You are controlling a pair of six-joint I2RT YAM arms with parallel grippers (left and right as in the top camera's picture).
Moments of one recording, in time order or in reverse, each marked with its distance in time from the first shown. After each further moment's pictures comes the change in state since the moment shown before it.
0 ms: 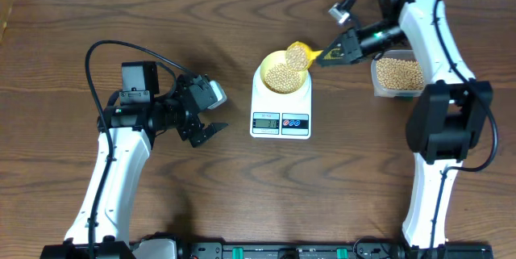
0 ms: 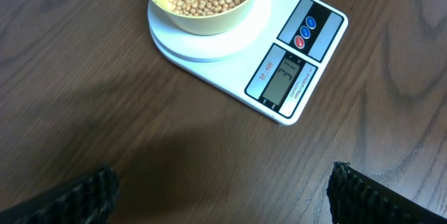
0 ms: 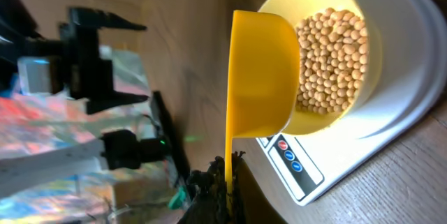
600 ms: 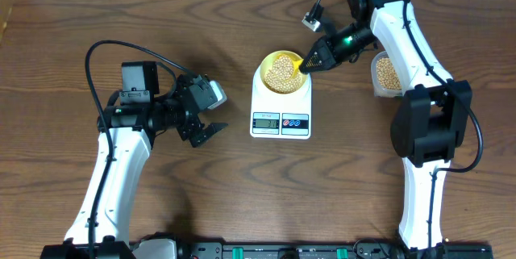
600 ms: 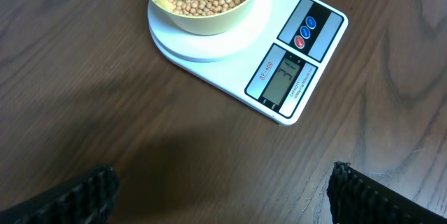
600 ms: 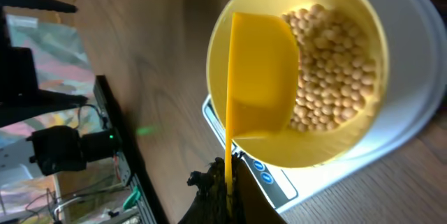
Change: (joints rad) left arm 0.000 0.000 0.000 0.000 0.000 0.000; right arm 0.109 0.000 0.000 0.127 0.194 0.106
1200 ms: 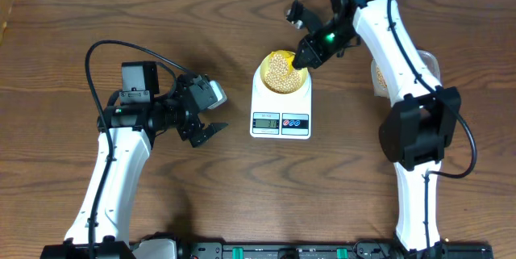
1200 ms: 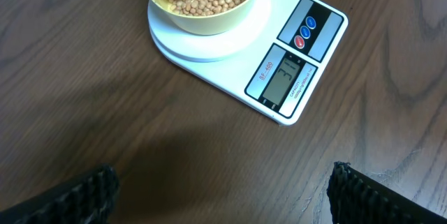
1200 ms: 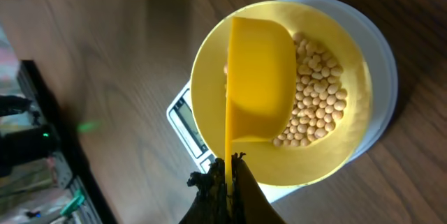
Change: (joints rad) left arm 0.000 0.000 0.000 0.000 0.000 0.000; right arm 0.096 0.000 0.134 -0.001 0.228 0.003
